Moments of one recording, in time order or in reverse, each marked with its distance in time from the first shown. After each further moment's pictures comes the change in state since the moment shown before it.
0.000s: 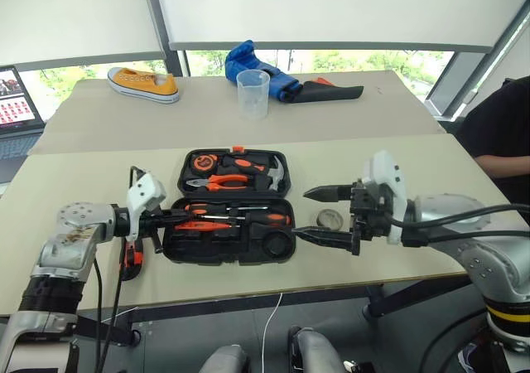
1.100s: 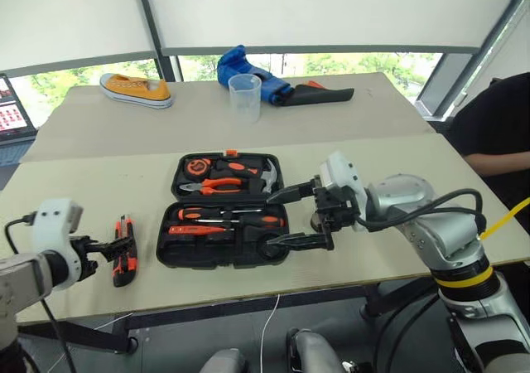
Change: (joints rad) left arm 0.251 -0.122 0.546 -0.668 -0.282 1.249 0.778; right arm -0.126 0.137 0.180 0.193 -0.228 -0.190 0.277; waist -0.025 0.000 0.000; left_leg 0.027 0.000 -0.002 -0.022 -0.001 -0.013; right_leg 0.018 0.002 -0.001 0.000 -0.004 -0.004
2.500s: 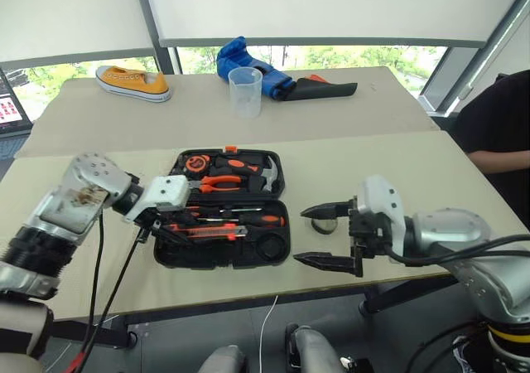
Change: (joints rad) left arm -0.582 0.274 -1.025 0.686 0.404 -1.394 -1.230; right arm 0.313 -0.159 -0.242 -0.350 0.142 0.186 -0.235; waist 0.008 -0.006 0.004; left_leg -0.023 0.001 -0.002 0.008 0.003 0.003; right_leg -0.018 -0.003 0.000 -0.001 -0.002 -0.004
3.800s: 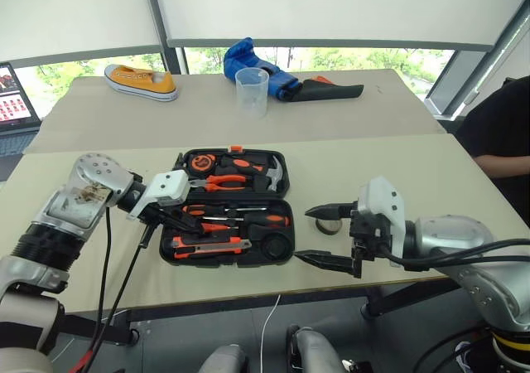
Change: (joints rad) left arm -0.023 -0.019 0.017 0.067 -0.081 -0.019 -0.003; right arm 0.015 -0.007 0.002 -0.014 0.019 0.016 -0.066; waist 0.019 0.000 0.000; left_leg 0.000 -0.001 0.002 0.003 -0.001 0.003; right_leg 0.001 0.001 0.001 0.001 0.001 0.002
